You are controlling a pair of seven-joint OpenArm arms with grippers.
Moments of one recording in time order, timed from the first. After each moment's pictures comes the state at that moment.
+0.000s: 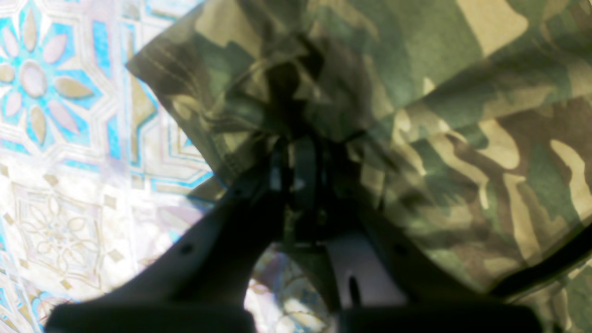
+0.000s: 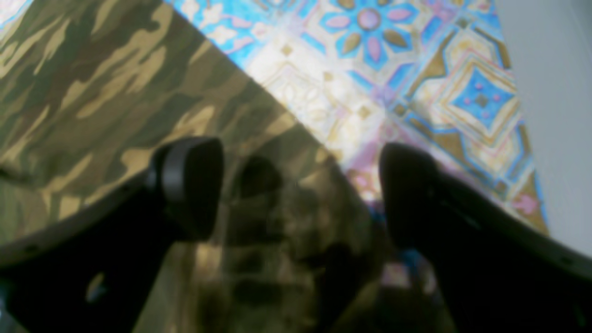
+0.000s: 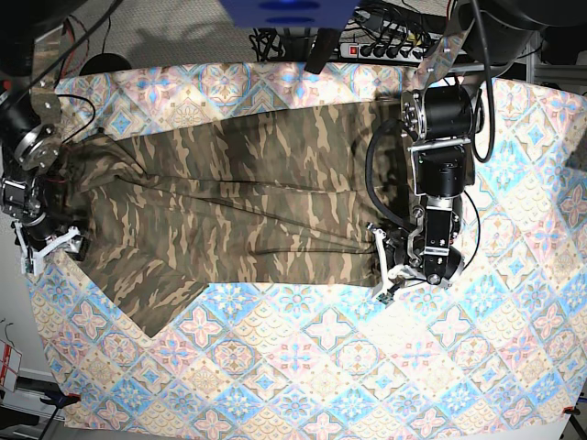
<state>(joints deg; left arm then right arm) -29.3 -2.1 -11.8 40.4 25.4 -41.8 39.1 34.4 31.9 37.8 3.0 -31.3 31.7 8.3</state>
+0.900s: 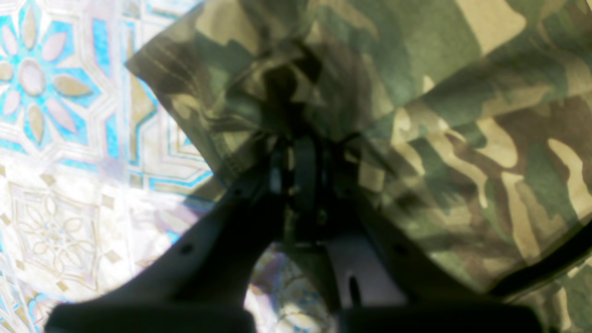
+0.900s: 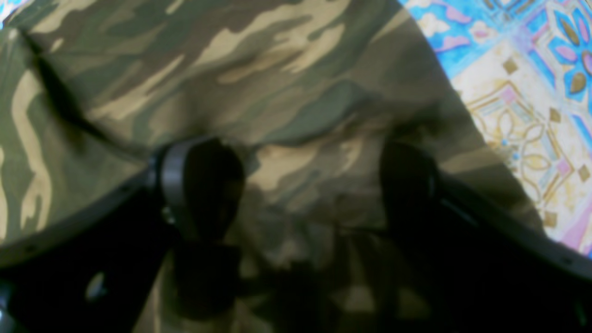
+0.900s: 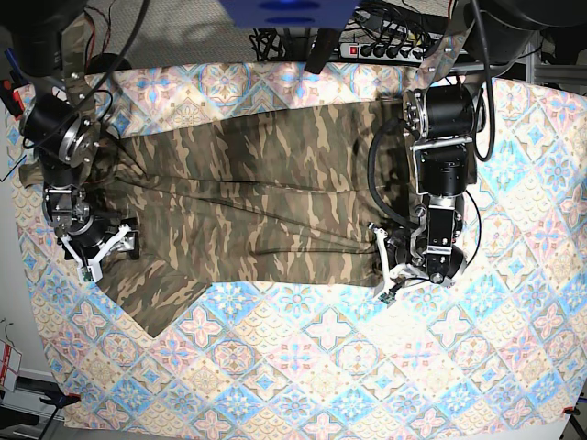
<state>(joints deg) -29.0 -3.2 -11.8 40.5 24.6 -42.0 38.6 34.0 22.9 25.5 7.4 -30.1 29.2 8.4</state>
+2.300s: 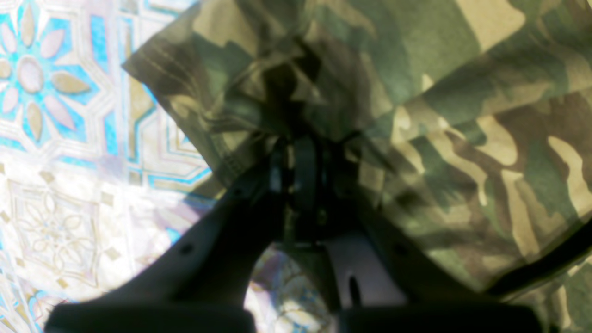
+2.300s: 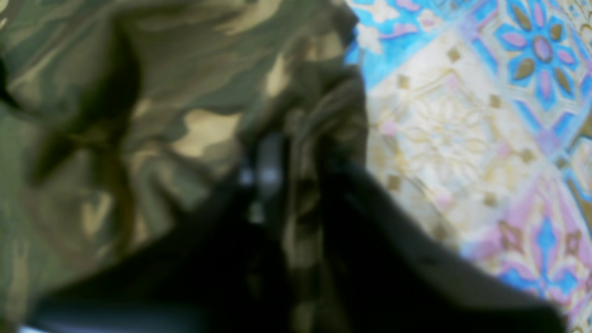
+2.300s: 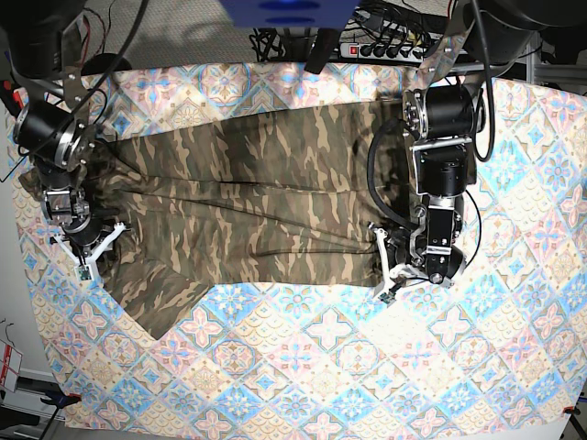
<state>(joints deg) -29.1 -3.1 -11.8 41.0 24.6 -42.0 39.3 36.0 23.6 19.6 0.7 -29.9 24.8 12.2</state>
